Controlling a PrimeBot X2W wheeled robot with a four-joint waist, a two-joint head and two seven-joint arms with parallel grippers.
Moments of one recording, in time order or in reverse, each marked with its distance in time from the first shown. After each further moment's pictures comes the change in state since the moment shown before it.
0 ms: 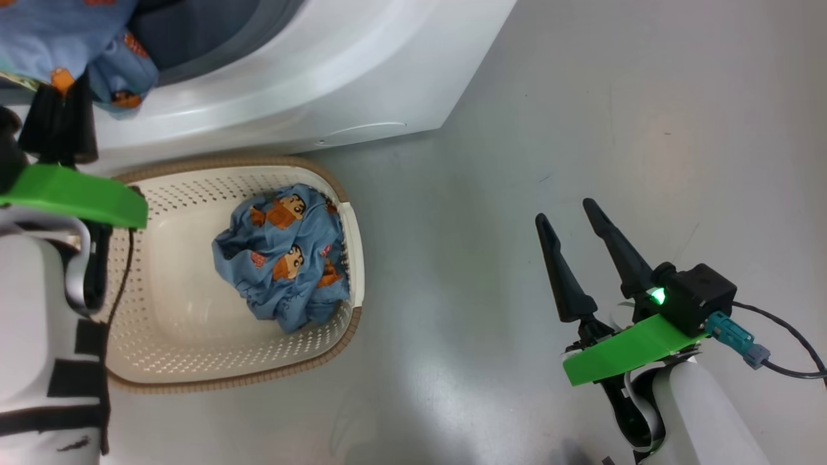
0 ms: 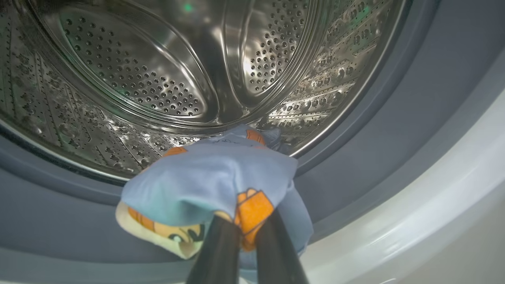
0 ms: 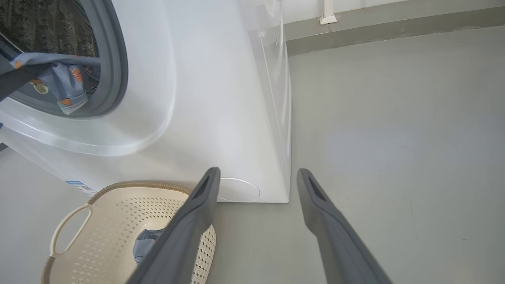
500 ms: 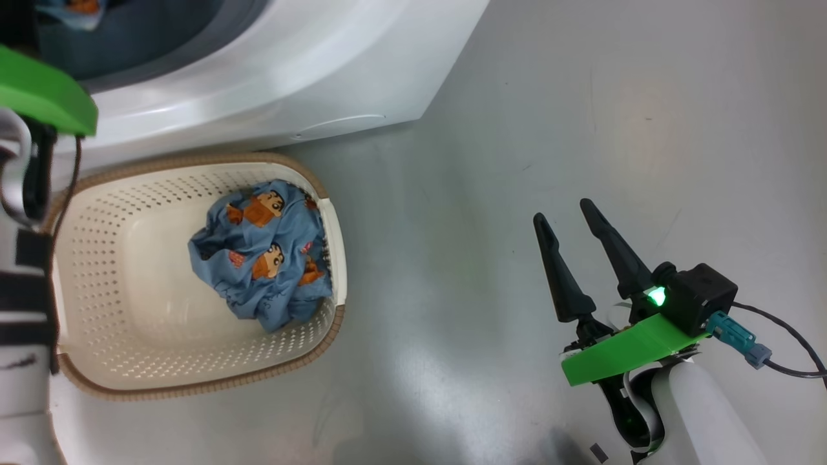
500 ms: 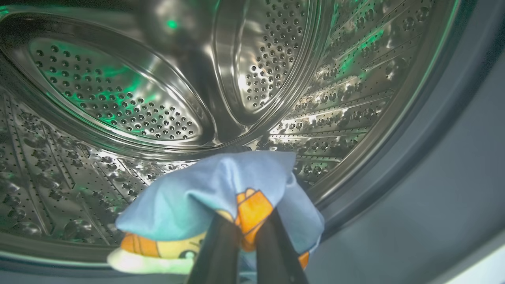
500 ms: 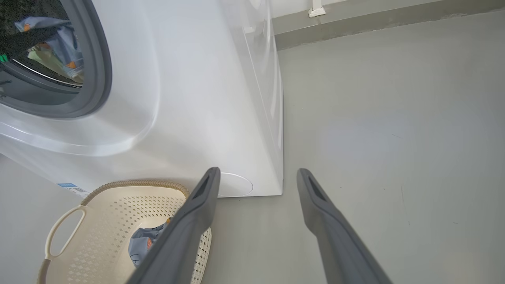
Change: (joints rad) left arm -0.235 0.066 -0.059 0.121 0.000 0.000 0.092; right arm 0.000 0.000 0.010 -0.002 0.032 0.000 0.000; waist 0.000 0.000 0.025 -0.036
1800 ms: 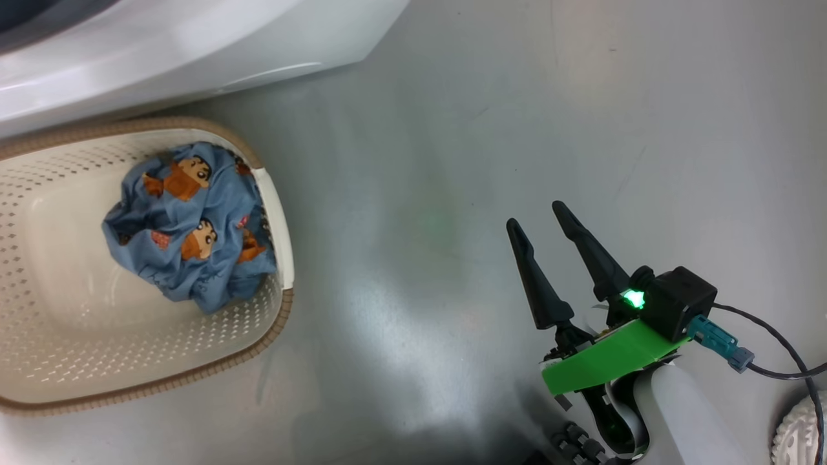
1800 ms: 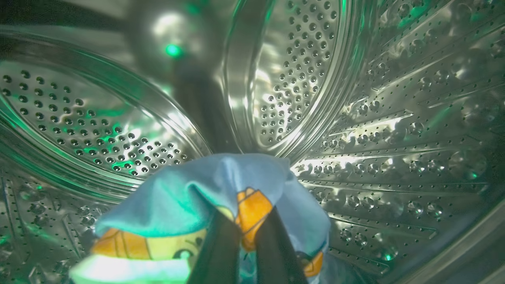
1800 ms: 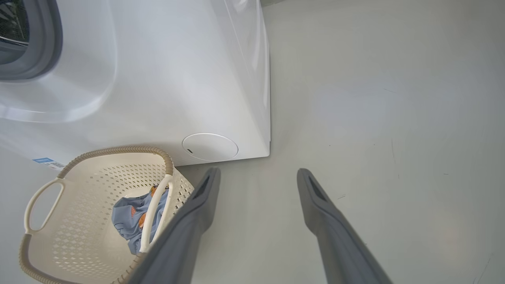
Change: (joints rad) left arm -0.456 0.099 -0.060 0.312 0.008 0.002 -0.112; right arm 0.002 0.002 0.069 -0.027 0.028 0.000 0.000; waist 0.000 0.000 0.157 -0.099
